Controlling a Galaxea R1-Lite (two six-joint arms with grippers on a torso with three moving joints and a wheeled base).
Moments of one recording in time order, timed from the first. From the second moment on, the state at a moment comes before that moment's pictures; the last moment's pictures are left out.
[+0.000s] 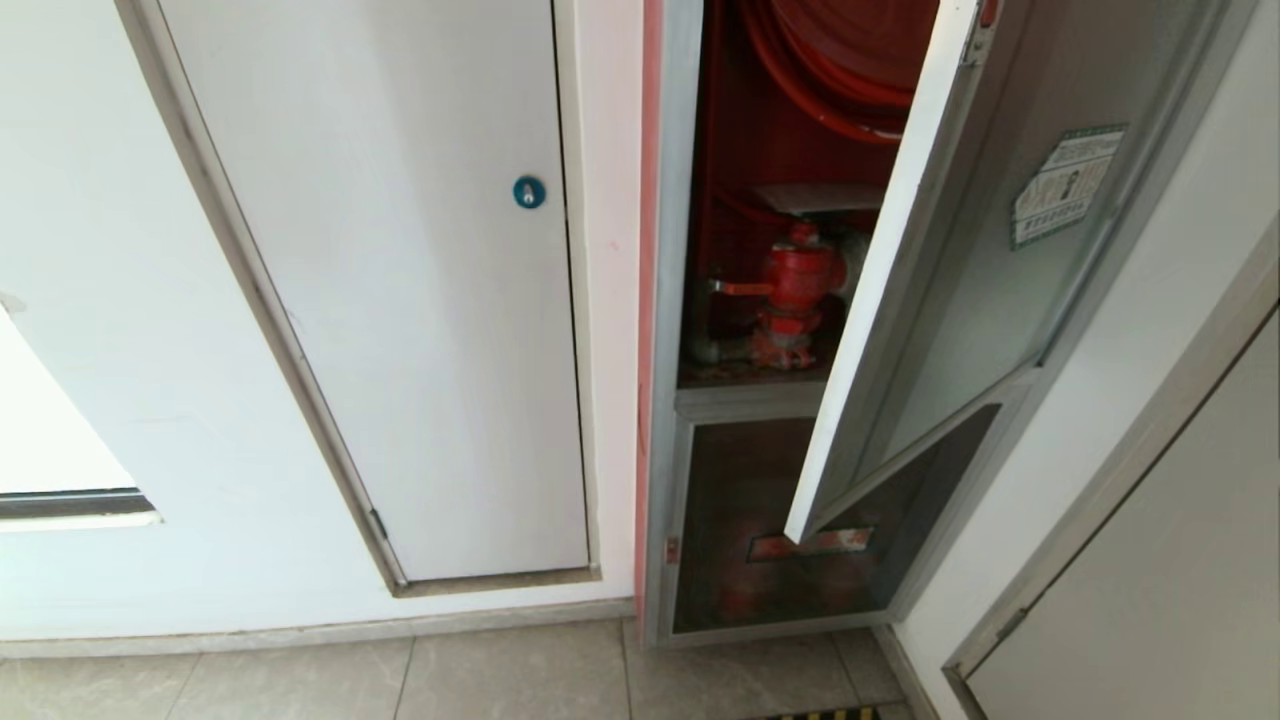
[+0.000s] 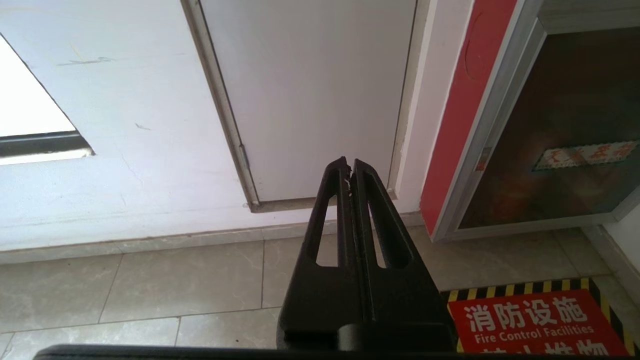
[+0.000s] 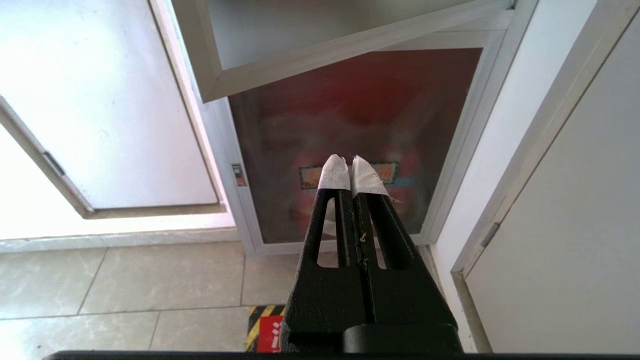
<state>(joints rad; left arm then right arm) 0.00 0.00 0.00 0.02 -0.01 0.02 0.01 0.00 0.00 -0.01 0.00 0.03</state>
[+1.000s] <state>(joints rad) 0.00 0.00 0.00 0.02 -0.01 0.01 0.02 0.00 0.00 -0.01 0.00 0.03</state>
